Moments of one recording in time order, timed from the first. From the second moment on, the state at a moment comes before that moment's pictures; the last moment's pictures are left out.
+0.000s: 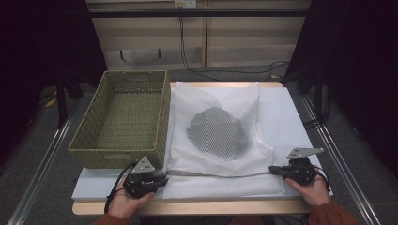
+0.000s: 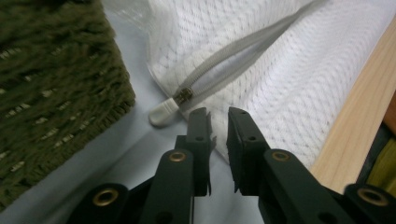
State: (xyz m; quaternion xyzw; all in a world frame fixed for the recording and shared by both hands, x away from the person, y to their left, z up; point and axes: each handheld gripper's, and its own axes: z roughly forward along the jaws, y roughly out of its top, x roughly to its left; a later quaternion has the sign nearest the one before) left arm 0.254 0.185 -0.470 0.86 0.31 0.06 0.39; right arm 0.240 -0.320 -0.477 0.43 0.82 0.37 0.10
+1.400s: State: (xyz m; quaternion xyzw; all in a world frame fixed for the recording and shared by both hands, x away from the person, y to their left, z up) left arm 0.269 0.171 -0.479 0.88 0.27 0.09 0.37; right arm 0.238 -0.316 -0.470 0.41 0.80 0.42 0.11
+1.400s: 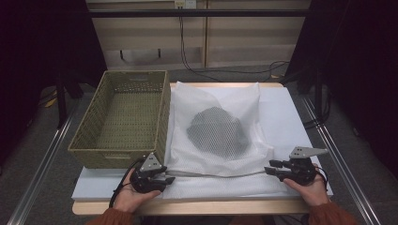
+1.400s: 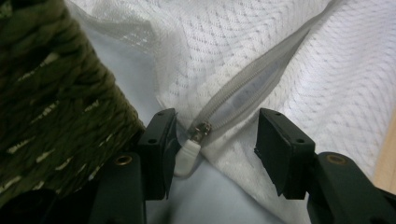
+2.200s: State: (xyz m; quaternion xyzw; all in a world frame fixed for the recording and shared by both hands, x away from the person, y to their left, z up) left arm 0.261 0.182 -0.467 0.86 0.31 0.07 0.41; right arm 0.240 -0.316 -0.471 0.41 0.80 0.42 0.11
